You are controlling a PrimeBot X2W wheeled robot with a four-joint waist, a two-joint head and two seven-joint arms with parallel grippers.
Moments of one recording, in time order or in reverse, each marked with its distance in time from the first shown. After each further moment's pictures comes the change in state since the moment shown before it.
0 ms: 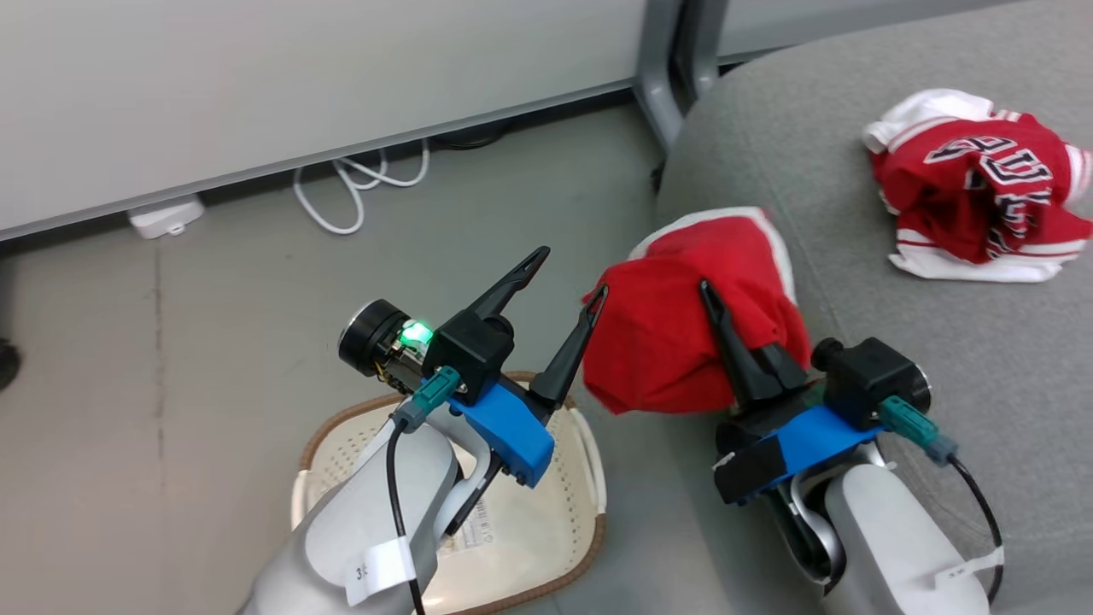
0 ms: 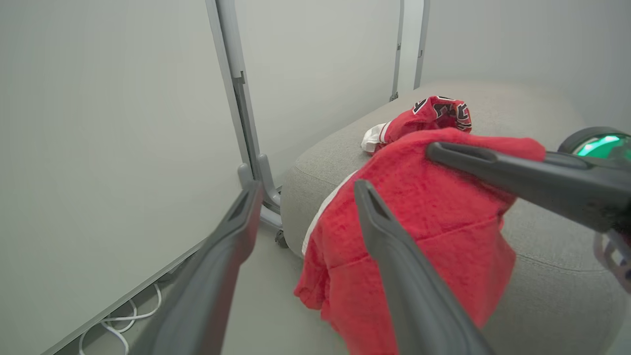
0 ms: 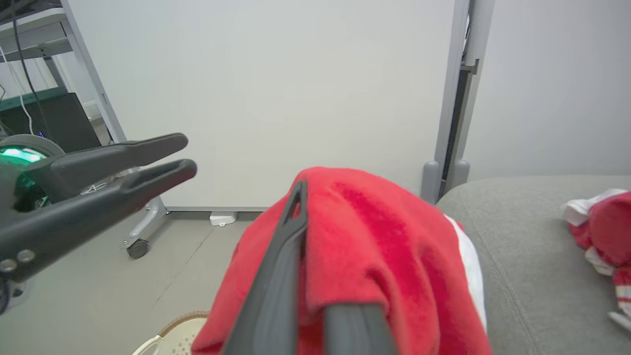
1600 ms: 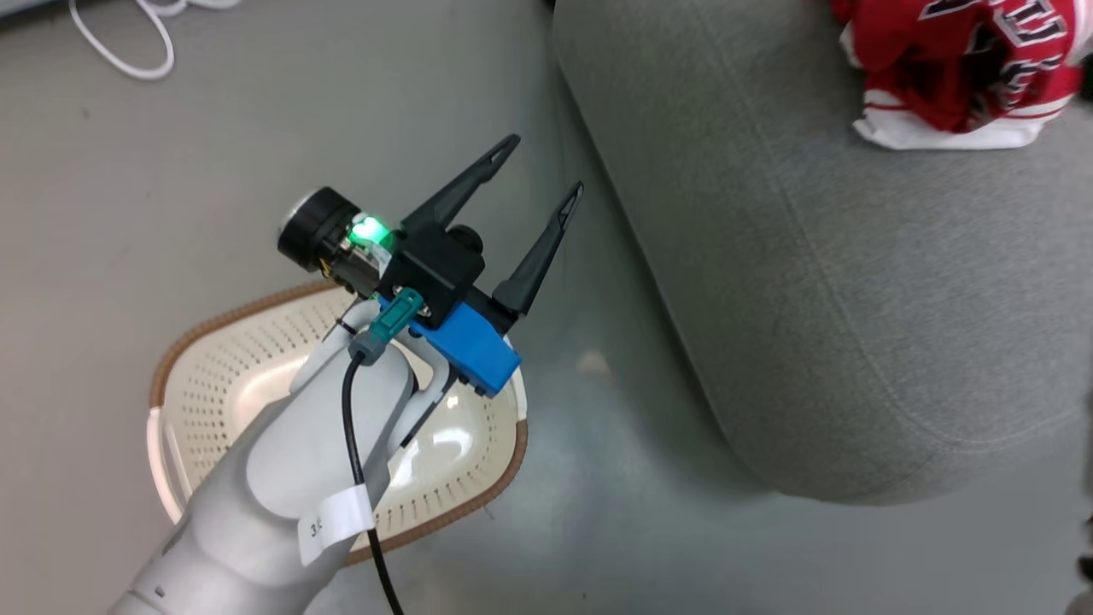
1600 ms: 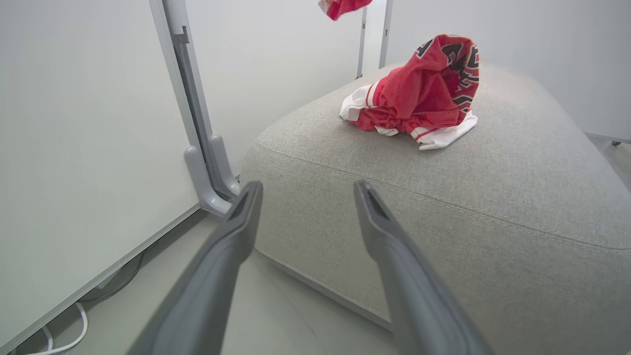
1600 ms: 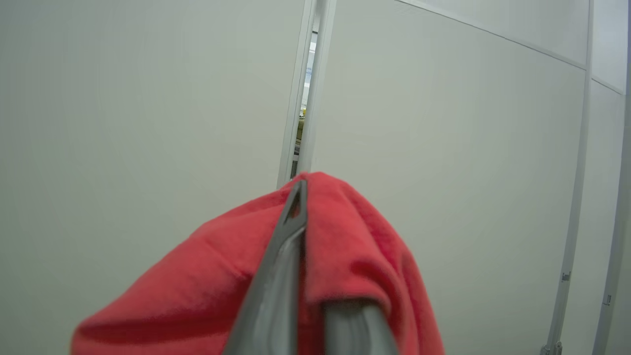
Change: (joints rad) left arm -0.141 0.090 -0.008 -0.072 0.049 0.002 0.008; right arm -0.452 -0.104 -0.399 -0.299 -0.051 0.000 0.000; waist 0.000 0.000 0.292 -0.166
